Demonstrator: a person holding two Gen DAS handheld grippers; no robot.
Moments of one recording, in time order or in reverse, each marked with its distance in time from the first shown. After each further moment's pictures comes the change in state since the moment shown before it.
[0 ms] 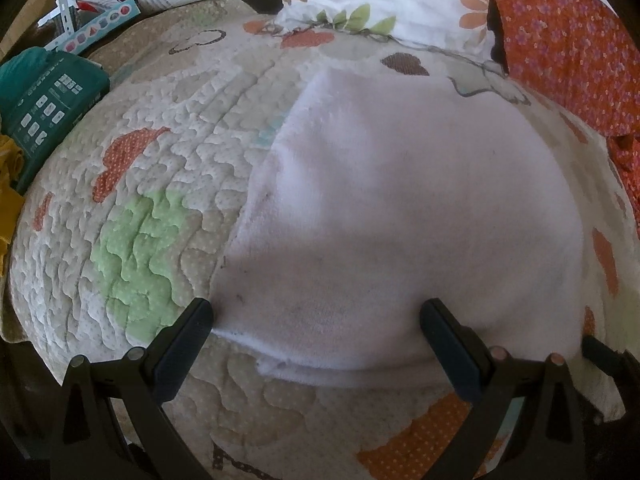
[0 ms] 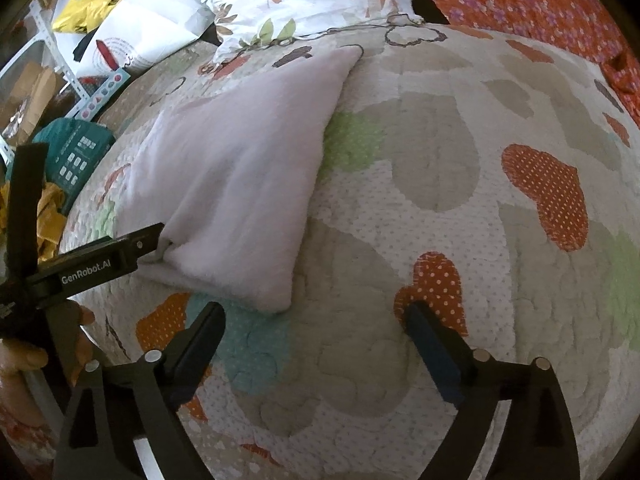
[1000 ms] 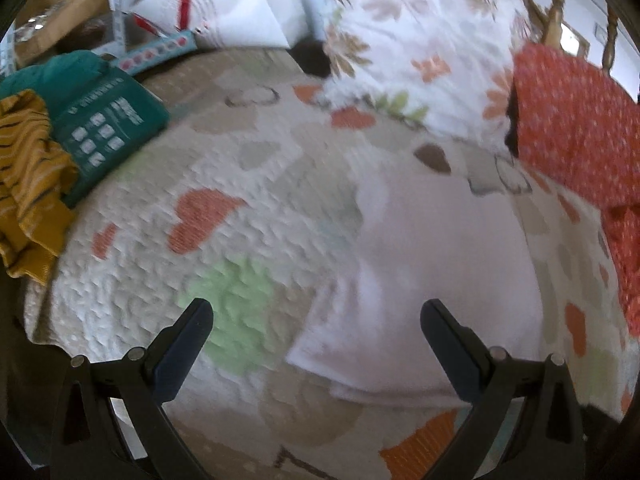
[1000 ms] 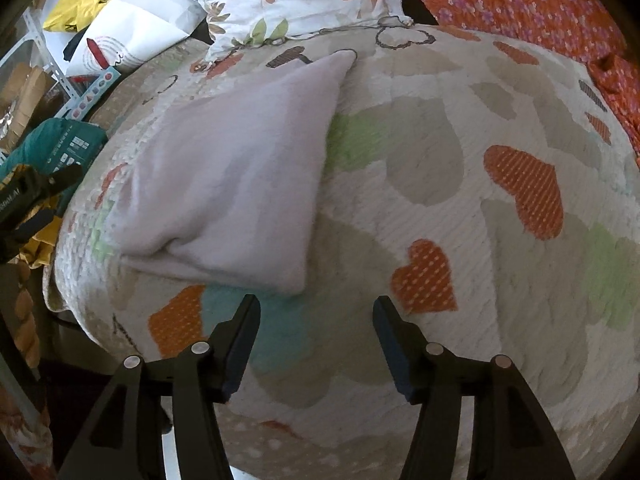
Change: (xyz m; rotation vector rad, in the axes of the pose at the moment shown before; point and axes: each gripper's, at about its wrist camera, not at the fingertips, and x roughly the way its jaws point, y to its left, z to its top) left arm -0.066 0.044 0.027 -0.110 -0.153 0.002; right arm -0.019 0.004 0.004 0.027 0.036 -0.060
